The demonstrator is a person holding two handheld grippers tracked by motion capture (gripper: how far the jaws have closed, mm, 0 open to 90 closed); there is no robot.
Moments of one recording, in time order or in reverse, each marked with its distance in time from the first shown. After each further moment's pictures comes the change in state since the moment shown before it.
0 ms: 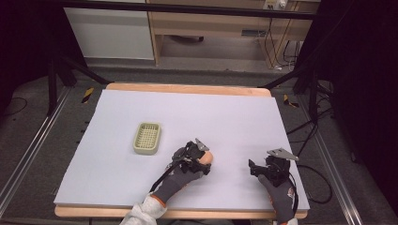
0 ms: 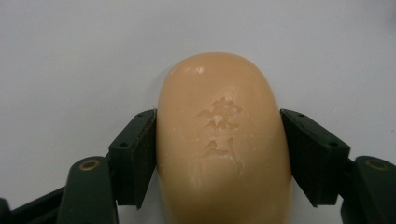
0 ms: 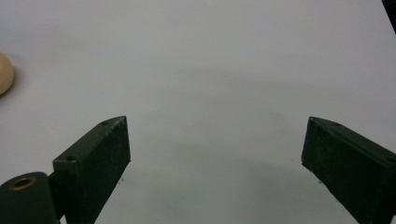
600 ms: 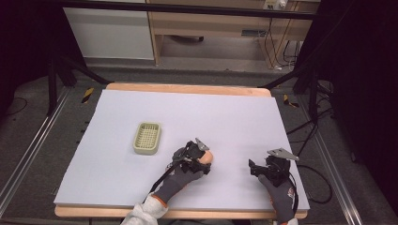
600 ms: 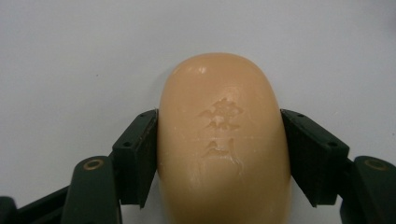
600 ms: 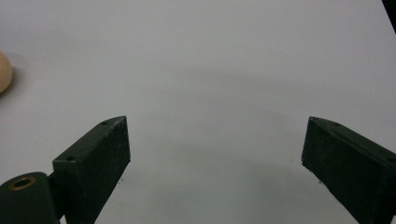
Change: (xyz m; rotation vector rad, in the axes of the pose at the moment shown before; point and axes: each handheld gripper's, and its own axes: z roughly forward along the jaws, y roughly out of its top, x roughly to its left) left arm 0.000 0.001 -0.003 -0.010 0.014 -0.006; right arm 0.000 0.000 0.000 -0.002 0.003 0.005
